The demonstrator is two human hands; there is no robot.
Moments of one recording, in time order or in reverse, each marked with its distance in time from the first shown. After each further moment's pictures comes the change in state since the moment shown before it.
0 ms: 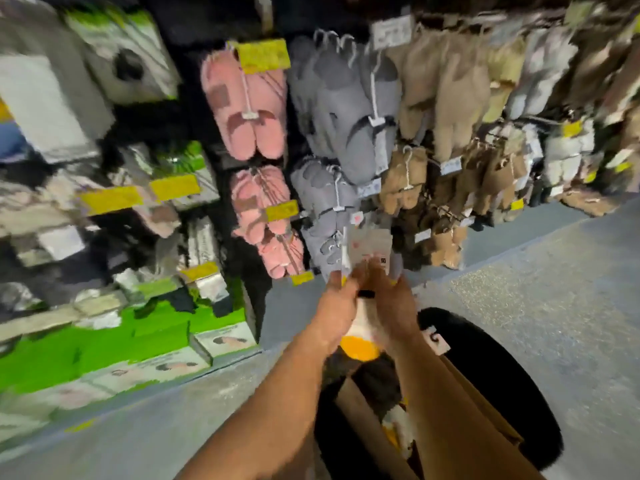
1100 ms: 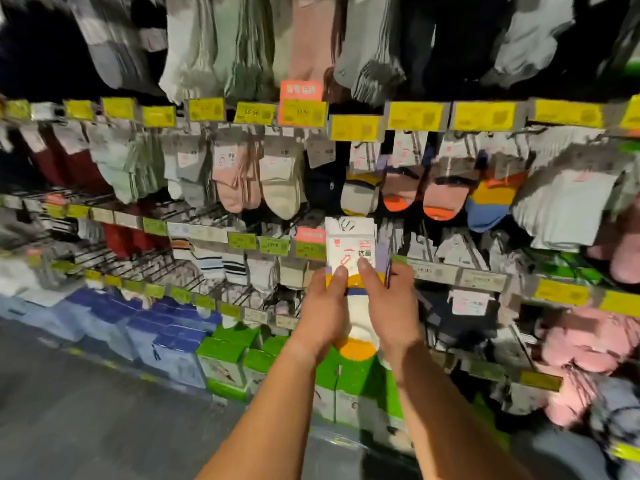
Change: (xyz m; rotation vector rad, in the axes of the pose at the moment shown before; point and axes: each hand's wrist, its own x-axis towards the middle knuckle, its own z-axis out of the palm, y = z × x) left_hand -0.244 -0.054 -0.631 -0.252 0.876 0.306; right_hand -0.321 -0.124 0.603 0.105 -0.573 -0.425
